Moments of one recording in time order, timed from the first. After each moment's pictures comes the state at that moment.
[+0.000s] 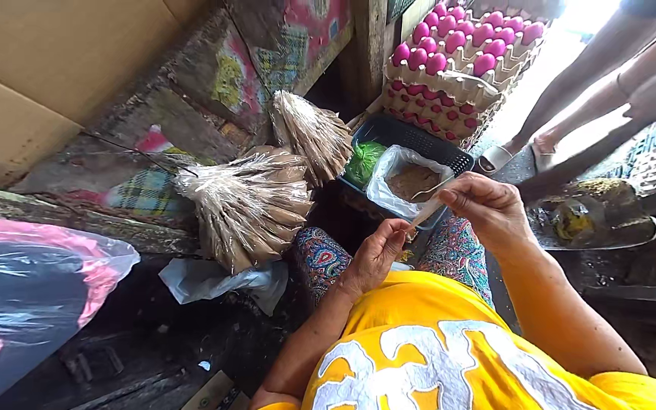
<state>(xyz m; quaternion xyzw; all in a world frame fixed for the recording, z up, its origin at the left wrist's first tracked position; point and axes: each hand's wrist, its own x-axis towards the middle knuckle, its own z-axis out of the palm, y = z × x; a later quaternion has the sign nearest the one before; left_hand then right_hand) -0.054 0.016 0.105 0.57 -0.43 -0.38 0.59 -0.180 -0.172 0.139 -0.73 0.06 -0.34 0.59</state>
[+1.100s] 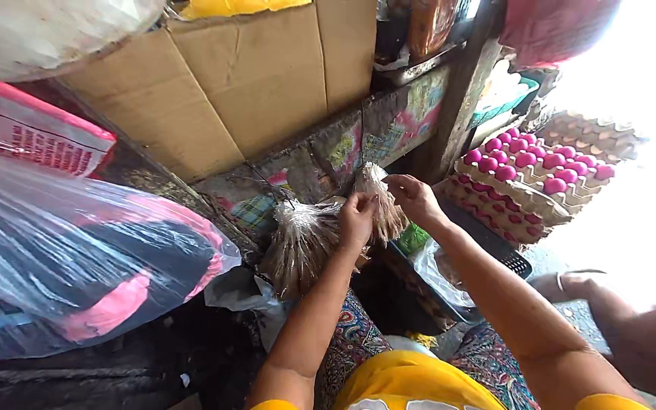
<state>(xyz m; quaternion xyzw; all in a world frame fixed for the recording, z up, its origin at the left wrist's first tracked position) 0.115 -0.004 0.168 0.78 -0.19 -0.03 0.60 0.073 -0.164 0.178 -0.85 0.02 -0.20 0.48</state>
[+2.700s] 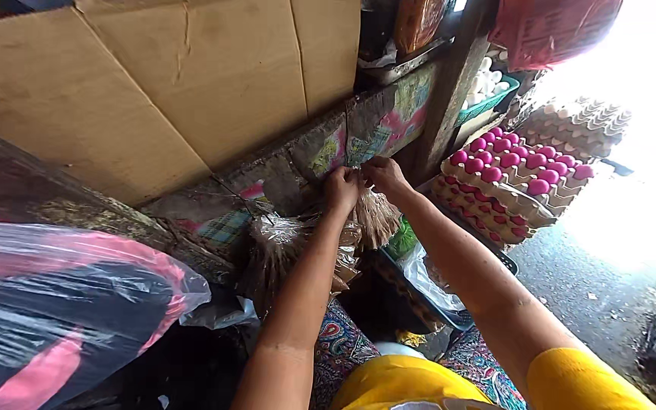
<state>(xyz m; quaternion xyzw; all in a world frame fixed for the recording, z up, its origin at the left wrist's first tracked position) 0.198 -0.049 0.191 0.85 -0.19 -0.05 0.48 0.163 -0.175 0.194 -0.77 0.19 -0.08 0.61</state>
